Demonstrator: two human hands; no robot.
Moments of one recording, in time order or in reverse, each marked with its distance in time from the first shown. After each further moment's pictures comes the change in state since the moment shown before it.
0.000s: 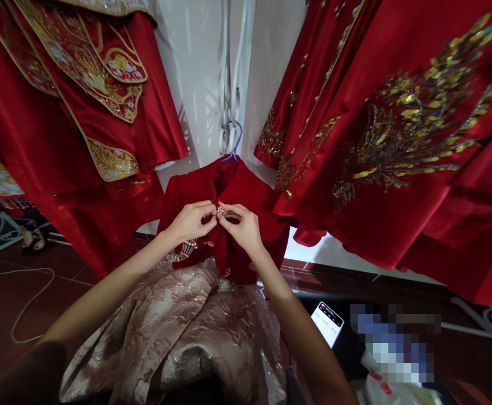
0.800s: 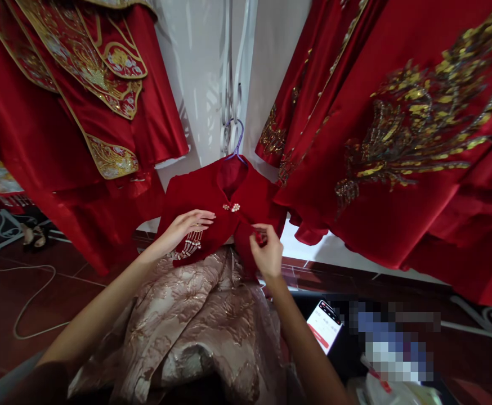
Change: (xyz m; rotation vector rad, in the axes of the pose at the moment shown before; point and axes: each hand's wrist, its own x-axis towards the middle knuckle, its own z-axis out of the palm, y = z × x) left_hand -0.039 -0.024 0.016 -1.058 0.010 -0.462; right_hand -0.063 0.037 -0.034 -0.525 0.358 0.115
